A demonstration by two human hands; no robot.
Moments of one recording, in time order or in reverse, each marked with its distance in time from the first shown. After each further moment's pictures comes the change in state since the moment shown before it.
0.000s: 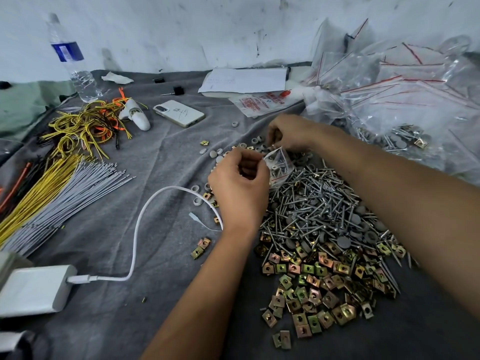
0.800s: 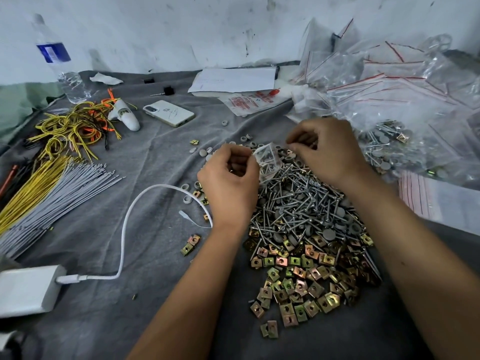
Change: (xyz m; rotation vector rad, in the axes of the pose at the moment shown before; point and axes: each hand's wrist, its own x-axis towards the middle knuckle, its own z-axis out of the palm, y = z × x) left_hand -0.003 0.001 0.002 -0.038 -0.007 0.017; right_hand -0.136 -0.006 -0.003 0.339 0.525 -0.059
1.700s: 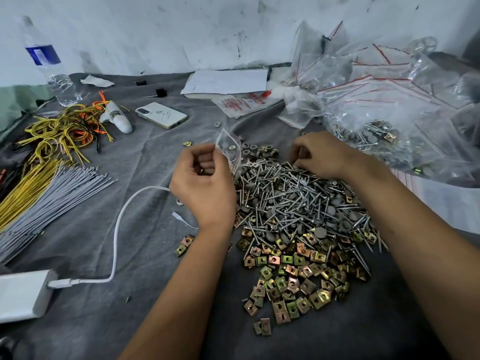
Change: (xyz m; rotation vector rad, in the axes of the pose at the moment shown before) left_hand 0.007 0.002 -0.005 -0.207 0.316 -0.060; right_hand 0.018 0.033 -0.011 -0.336 -0.408 0.101
